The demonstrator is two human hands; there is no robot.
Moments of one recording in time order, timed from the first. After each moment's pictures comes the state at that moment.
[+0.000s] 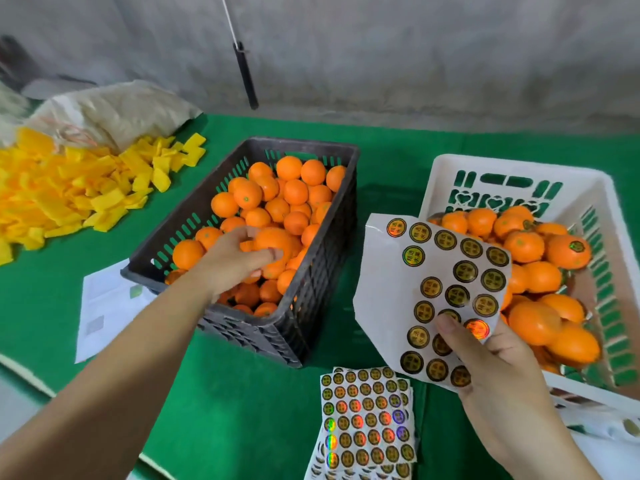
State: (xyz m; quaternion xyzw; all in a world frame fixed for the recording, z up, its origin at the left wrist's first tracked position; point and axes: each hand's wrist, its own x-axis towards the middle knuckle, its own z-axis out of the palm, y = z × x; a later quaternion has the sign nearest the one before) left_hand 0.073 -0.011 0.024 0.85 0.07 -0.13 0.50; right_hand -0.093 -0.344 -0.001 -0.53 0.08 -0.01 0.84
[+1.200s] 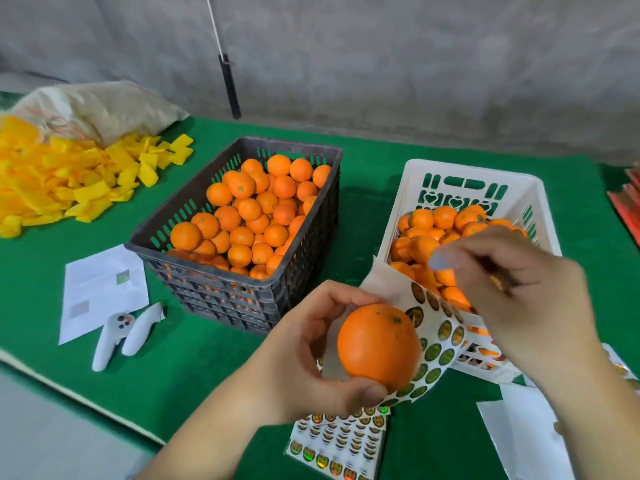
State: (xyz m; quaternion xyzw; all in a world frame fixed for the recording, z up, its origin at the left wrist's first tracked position) left_hand -0.142 -0.110 0.060 0.65 -0.25 -0.14 0.70; right_hand -0.143 -0.357 0.102 -0.84 -0.12 -0.26 0.46
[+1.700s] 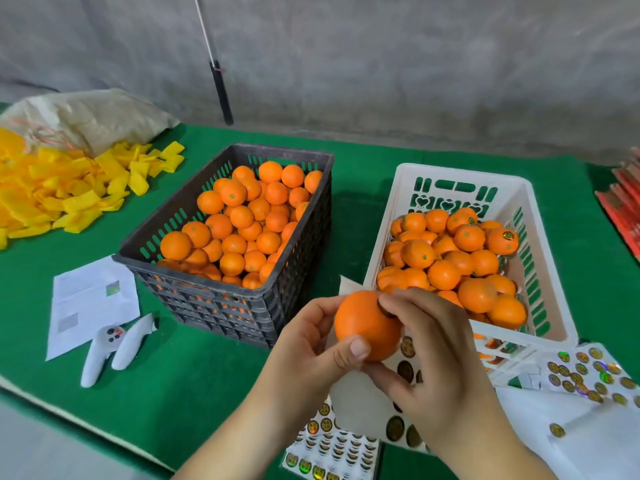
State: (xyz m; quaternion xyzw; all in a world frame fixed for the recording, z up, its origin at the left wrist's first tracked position) left_hand -0.143 -0.133 0.040 0.60 -0.06 -0.15 0.78; right_hand -0.168 -0.320 0.033 -0.89 -0.18 -0.28 0.30
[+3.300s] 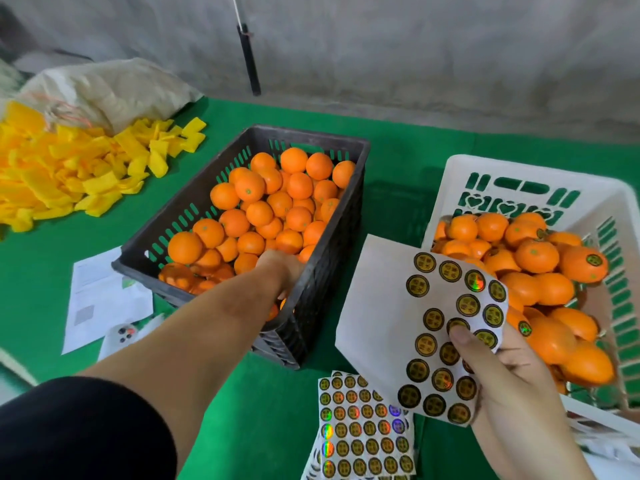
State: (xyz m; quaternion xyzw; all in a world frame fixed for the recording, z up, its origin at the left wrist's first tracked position) left_hand 0.158 -0.056 -0.091 0.90 -0.19 -0.28 -0.27; right_hand -0.082 -0.332 0.007 -0.52 0.14 -0.02 0.84
